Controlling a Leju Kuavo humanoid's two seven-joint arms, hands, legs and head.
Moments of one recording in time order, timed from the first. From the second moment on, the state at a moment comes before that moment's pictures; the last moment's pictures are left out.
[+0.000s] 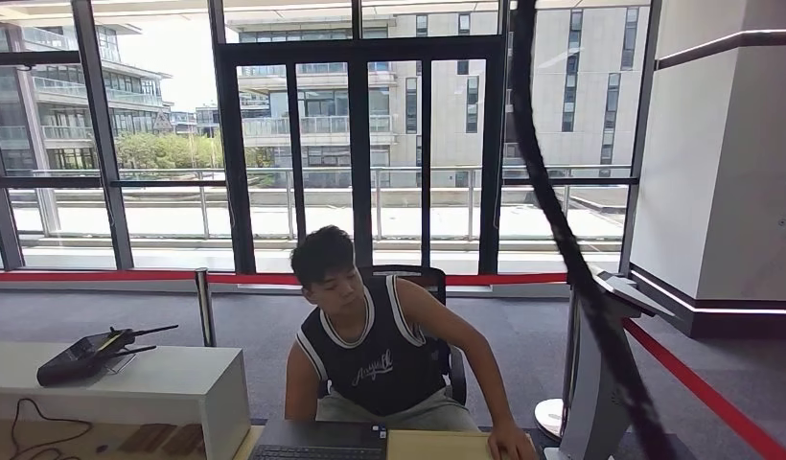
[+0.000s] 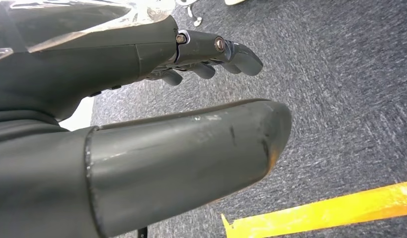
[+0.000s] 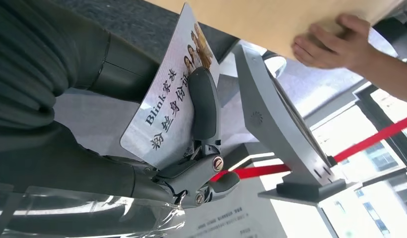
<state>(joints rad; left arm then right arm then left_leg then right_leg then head) -0.11 0.03 -1.04 -0.21 0.41 0.66 0.16 -0.71 -0.22 0.53 -0.58 0.54 -0.68 0.03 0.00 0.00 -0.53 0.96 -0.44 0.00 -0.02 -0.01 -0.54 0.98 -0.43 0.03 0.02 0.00</state>
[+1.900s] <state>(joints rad) -0.15 0.04 -1.11 -0.21 0.40 0.63 0.17 -0.94 -0.09 0.60 -0.64 0.55 -0.48 0.01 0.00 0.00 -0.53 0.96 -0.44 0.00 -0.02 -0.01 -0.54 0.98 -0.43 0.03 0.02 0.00</state>
